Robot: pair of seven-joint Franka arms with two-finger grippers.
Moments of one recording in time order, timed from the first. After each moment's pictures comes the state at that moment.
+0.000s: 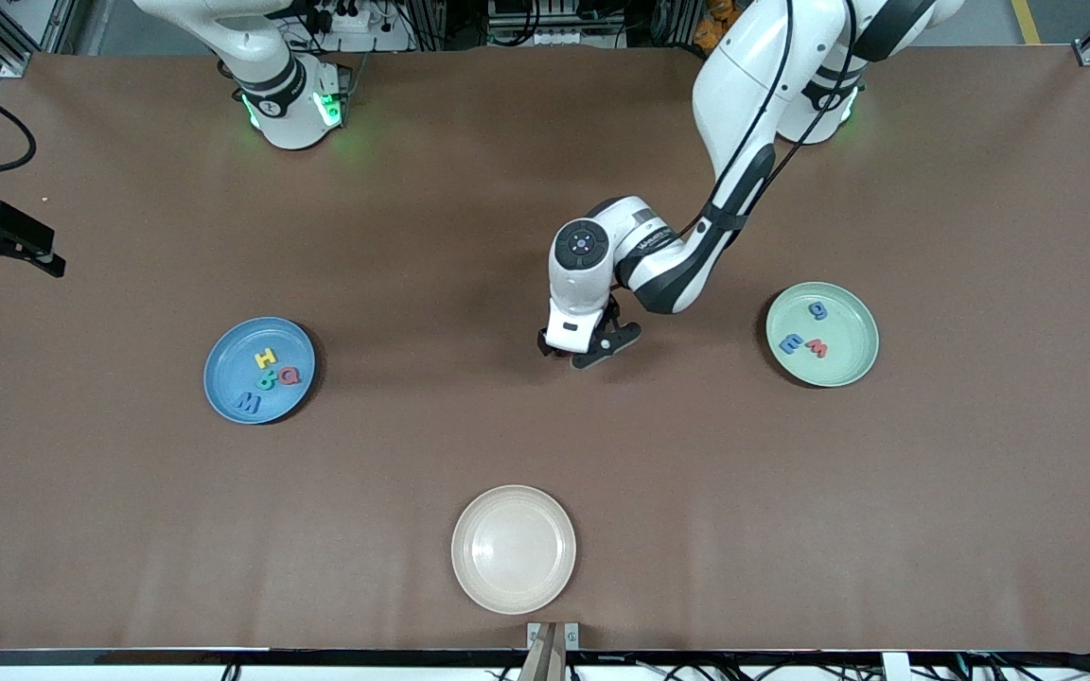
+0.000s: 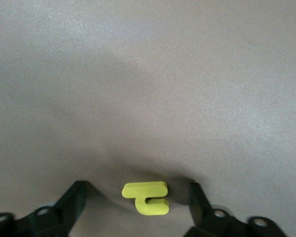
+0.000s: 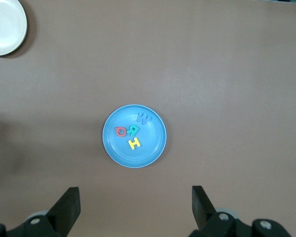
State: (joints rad) left arm -0.63 0.77 -0.19 -1.66 0.22 2.42 -1.45; right arm 0.07 0.04 -0.15 -1.51 0.04 1.59 -0.19
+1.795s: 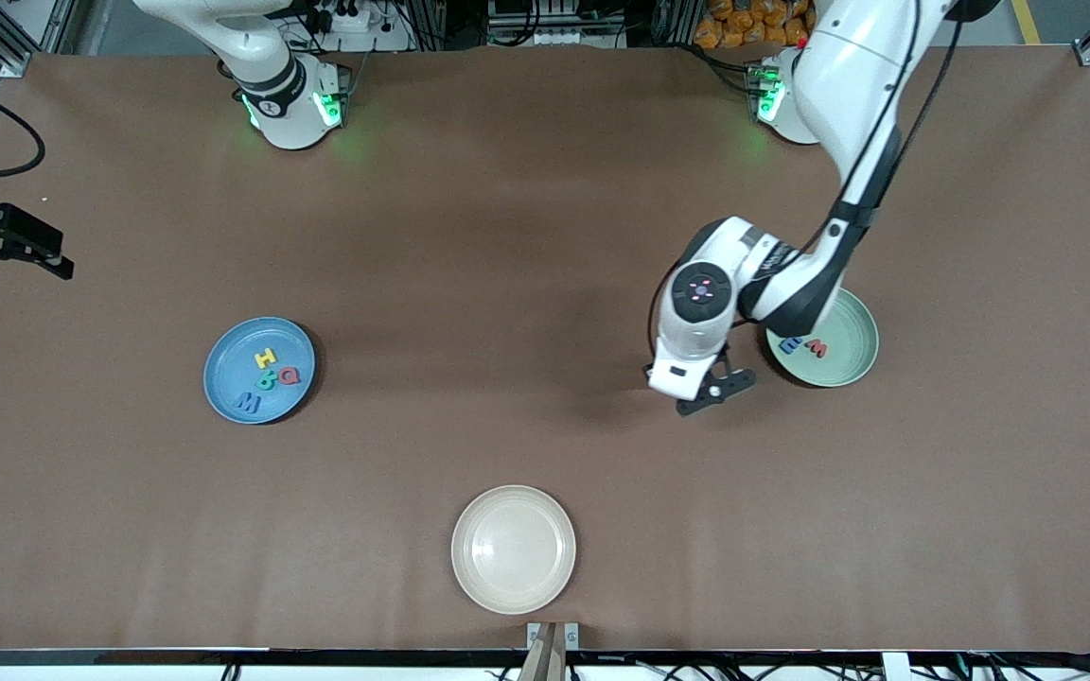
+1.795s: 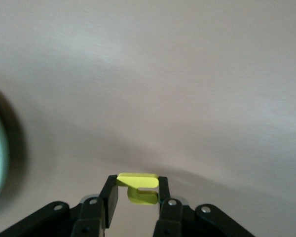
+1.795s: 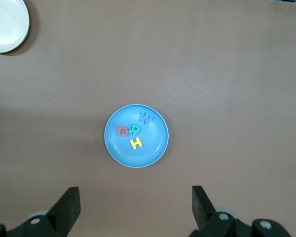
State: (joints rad) left arm -0.36 0.55 -0.16 -1.80 0.22 2.25 -0.98; right arm 0.07 0.05 -0.14 -1.51 0.04 1.60 -0.19
